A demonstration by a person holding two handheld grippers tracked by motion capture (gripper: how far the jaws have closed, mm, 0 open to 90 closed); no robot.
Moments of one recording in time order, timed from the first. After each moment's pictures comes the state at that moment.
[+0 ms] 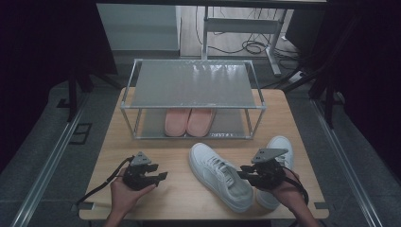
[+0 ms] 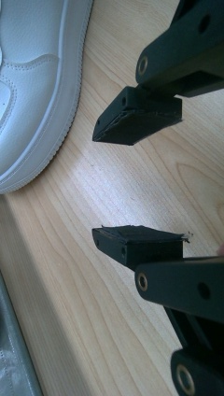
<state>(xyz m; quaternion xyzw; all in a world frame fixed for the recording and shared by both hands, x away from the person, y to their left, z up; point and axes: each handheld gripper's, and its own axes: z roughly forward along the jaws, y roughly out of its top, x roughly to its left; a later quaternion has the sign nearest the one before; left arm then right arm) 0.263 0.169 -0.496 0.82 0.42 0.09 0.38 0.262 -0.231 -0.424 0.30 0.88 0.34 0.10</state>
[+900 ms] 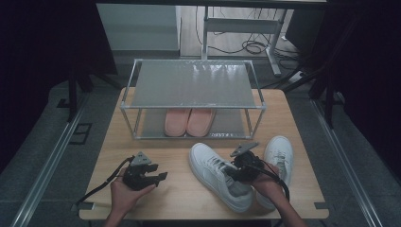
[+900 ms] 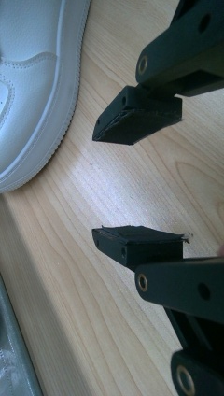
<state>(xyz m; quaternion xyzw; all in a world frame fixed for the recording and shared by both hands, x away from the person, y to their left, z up) 0.262 0.170 -0.495 0.82 0.42 0.09 0.38 0.295 -0.189 -0.455 0.33 0.90 0.27 0.11</state>
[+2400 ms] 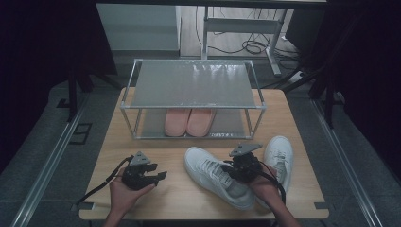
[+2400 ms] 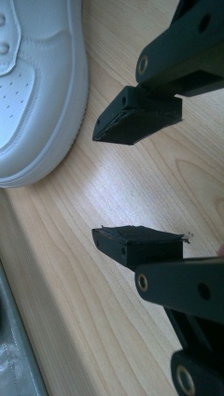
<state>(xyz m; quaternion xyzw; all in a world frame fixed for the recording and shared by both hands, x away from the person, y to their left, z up) 0.262 0.171 -0.494 0.82 0.42 0.09 0.38 0.281 -0.180 -0.437 0.33 0.87 0.35 0.12</state>
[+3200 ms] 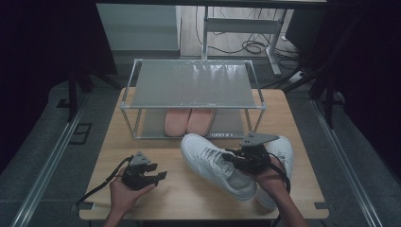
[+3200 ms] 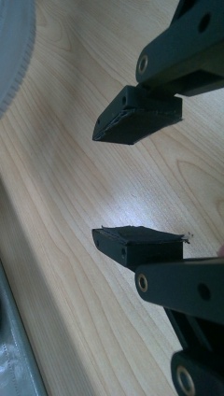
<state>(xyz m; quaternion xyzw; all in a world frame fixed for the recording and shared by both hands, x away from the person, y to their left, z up) 0.262 0.170 -0.495 0.81 0.43 0.09 0.38 0.283 -0.192 -0.393 0.31 0.84 0.44 0.12</state>
